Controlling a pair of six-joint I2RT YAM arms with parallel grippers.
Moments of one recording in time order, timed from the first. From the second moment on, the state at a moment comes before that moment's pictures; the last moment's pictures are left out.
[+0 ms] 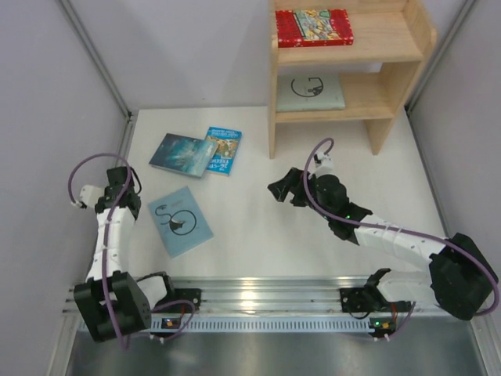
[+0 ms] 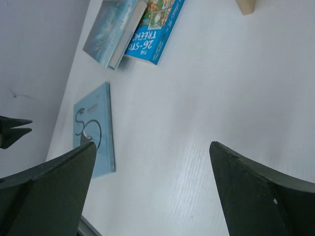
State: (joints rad) left arm 0.23 1.09 0.87 -0.75 -0.51 -1.09; right arm 0.71 1.18 0.61 0.30 0.13 0.75
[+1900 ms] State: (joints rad) left arm -0.08 1.33 0.58 -0.34 0.15 -0.83; right arm 1.05 1.67 0.76 0.24 0.26 1.05
